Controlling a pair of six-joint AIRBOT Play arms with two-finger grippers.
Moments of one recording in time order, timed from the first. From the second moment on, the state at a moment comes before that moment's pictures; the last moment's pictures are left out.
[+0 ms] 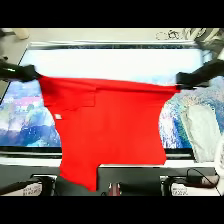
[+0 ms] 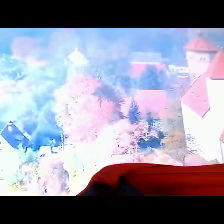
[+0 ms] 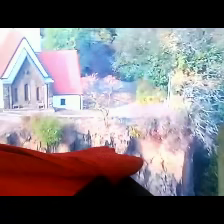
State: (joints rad) left arm 0.08 -1.37 1.58 1.27 -1.21 -1.50; right arm -0.10 -1.56 1.76 -1.38 1.51 1.49
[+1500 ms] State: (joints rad) left arm 0.12 -1.37 0.92 1.15 -1.31 -1.45; right arm -0.13 -1.57 1.31 -1.33 1.50 1.54
